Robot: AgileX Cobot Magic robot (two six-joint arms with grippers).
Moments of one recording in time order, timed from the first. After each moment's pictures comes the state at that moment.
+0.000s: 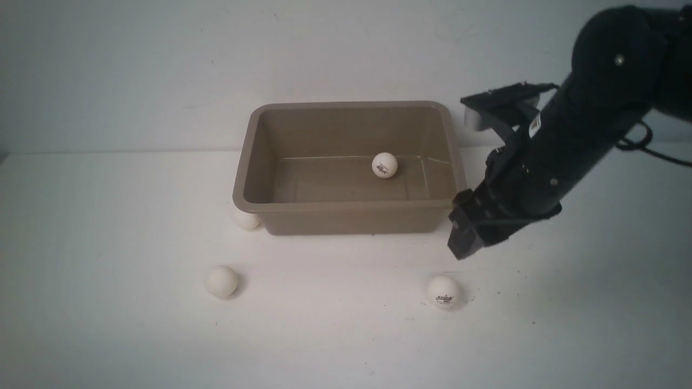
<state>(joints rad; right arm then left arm) 0.40 1.68 -1.32 0.28 1.10 -0.25 -0.02 -0.01 0.02 0.01 0.42 0.08</state>
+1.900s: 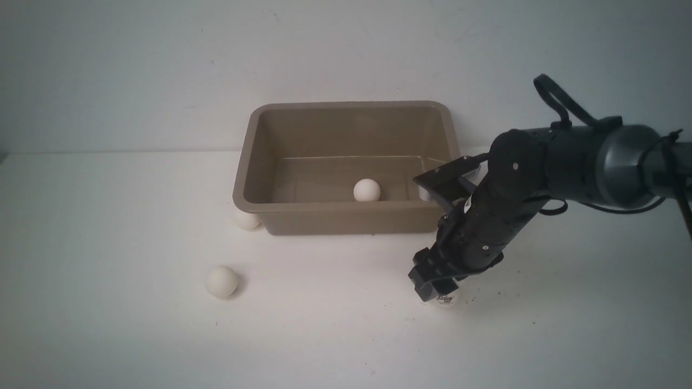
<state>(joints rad) 0.46 1.97 -1.31 0.24 0.83 -0.30 -0.02 -0.01 0.02 0.01 0.42 0.08</state>
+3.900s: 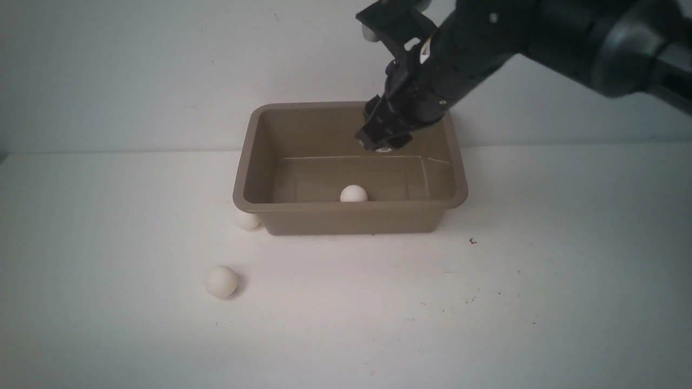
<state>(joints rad) 0.54 2.04 -1.96 0.02 1.02 -0.28 -0.02 -0.01 0.02 0.01 0.42 0.08</state>
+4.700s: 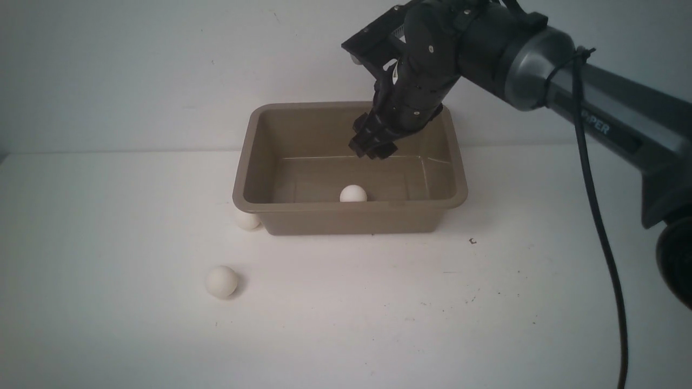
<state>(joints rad) 0.54 2.22 -2.13 -0.10 1.07 -0.19 -0.02 -0.01 0.02 0.01 0.42 0.08</state>
